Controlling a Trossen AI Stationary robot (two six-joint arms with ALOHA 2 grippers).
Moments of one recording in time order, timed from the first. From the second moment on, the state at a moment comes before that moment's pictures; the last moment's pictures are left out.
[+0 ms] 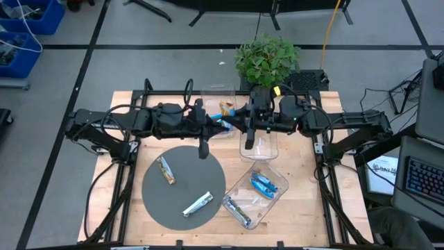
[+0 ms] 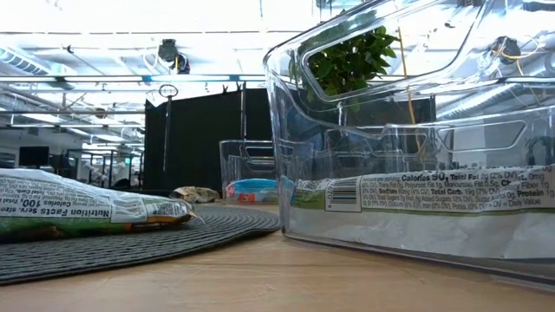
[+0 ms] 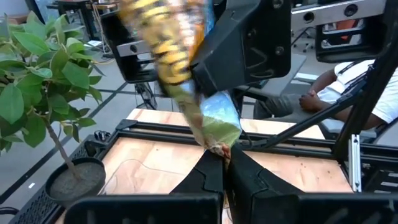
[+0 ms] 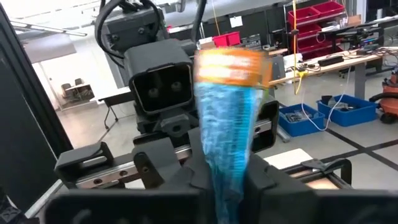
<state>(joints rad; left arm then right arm) -0.09 1.41 1.47 -0.27 -0.22 -0.07 0.04 1.38 1.38 0.06 0.15 0.24</state>
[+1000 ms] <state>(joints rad) -0.07 1.32 1.47 -0.34 -0.20 -0.16 0.03 1.34 1.38 -0.03 0.17 0.28</state>
